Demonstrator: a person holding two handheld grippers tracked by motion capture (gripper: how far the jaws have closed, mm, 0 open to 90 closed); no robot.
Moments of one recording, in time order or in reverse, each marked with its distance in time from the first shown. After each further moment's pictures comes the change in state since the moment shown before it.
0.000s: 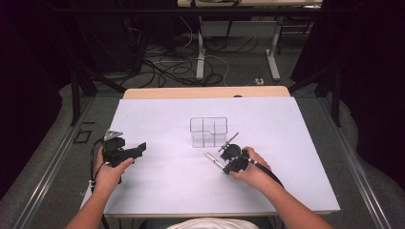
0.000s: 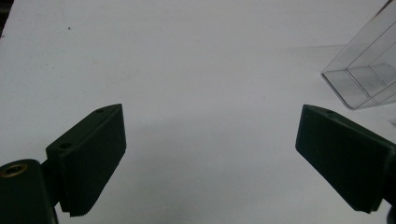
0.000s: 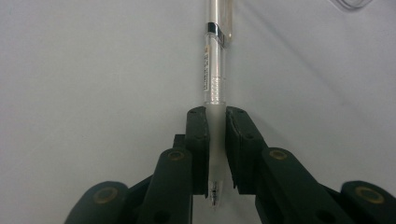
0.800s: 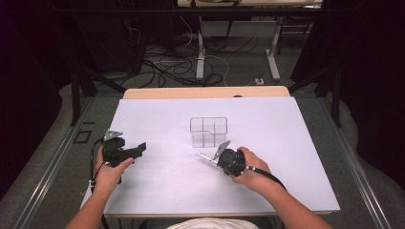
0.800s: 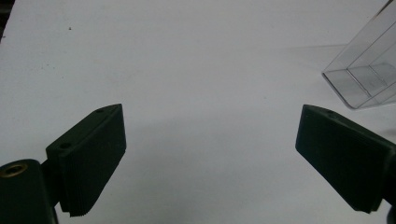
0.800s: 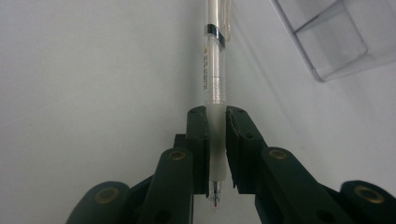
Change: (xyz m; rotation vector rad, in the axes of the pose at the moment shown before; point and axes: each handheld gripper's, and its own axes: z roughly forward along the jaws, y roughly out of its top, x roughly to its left) left arm 0.000 0.000 0.000 0.001 0.002 0.002; right arm 0.022 0.001 -0.009 -0.089 -0.152 -0.333
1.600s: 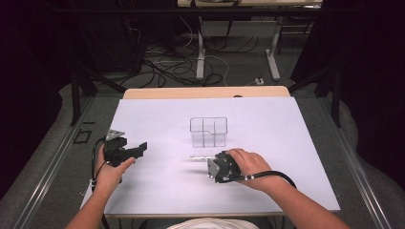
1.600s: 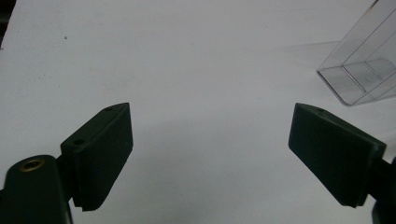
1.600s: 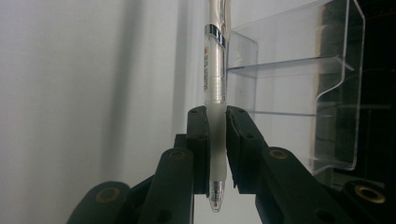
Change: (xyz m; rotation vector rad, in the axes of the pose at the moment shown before) left arm -0.008 0.004 -0.002 0.000 0.003 0.045; right arm 0.024 0.013 -0.019 -0.108 -0.315 -0.657
